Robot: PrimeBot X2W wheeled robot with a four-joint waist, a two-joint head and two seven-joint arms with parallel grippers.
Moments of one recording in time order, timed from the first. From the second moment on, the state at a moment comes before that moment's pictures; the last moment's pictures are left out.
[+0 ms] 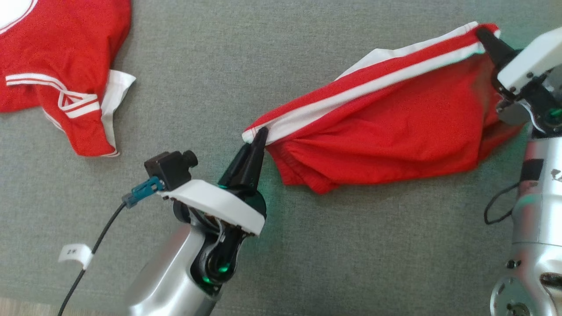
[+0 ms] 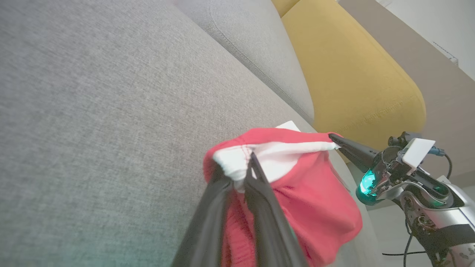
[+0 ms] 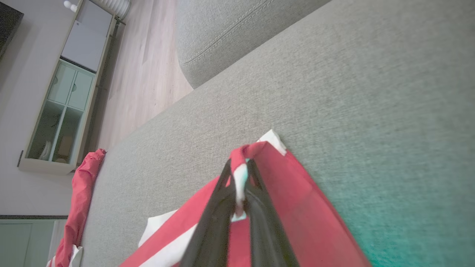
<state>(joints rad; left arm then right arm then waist) -0.36 0.12 -0.58 0.12 -1.00 -0.02 0.05 -0.76 -0.05 -0.33 0.44 0.48 0.12 0.77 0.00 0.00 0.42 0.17</state>
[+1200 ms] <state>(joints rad) -0.08 0.09 -0.41 -0.07 -0.20 0.14 -0.26 -0.60 -0.30 0.05 0.45 0.33 0.12 0.66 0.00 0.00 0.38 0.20</state>
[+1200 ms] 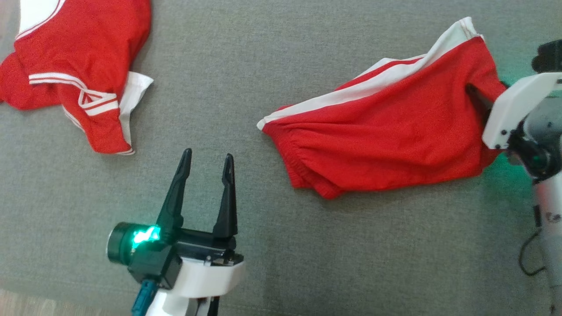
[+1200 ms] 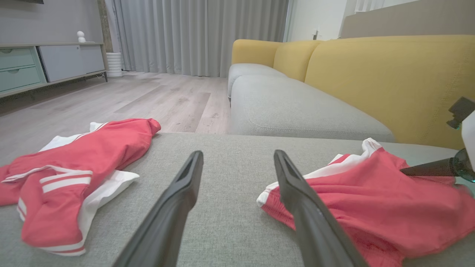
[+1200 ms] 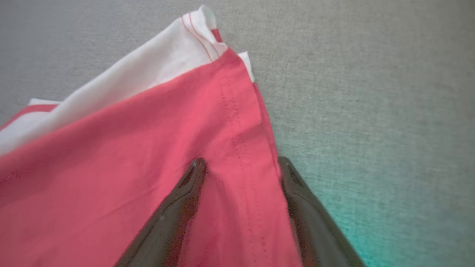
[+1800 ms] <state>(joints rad) 0.05 0.06 -0.23 0.00 -0.16 0.02 -0.26 -0.52 -0.33 -0.25 0.53 0.44 0.12 0.58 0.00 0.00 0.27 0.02</state>
